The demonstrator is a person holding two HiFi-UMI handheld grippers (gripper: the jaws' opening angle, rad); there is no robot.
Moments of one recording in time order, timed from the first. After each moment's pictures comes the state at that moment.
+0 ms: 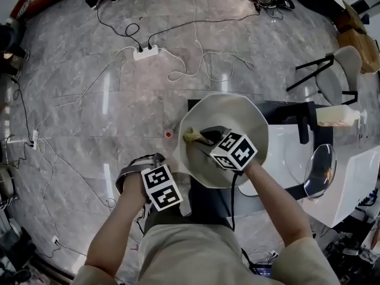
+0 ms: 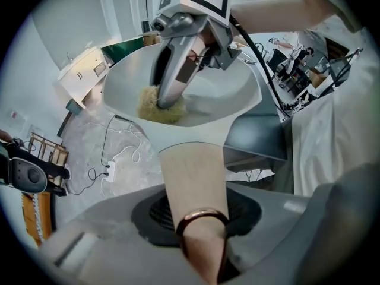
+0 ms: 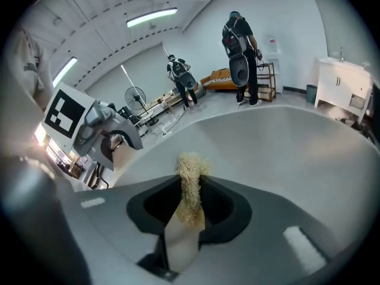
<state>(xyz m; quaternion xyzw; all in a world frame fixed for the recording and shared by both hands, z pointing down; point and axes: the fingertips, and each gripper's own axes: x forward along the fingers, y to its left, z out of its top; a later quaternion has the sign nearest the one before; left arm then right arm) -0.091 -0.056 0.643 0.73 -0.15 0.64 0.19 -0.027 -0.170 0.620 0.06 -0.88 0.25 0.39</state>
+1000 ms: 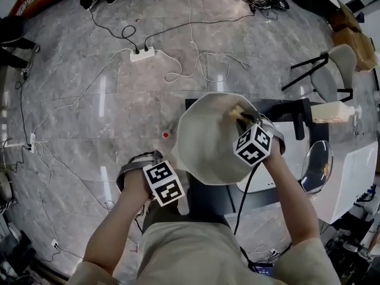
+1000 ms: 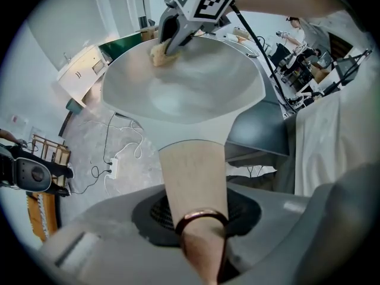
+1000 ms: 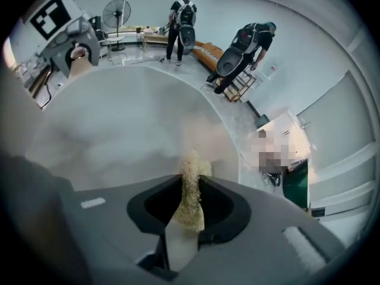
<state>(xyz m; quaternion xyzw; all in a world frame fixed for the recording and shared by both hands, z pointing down) -0.097 -0.059 0.645 0.72 -0.15 0.66 0.18 0.114 -0.262 0.610 0.23 -0.75 -0.04 0.62</state>
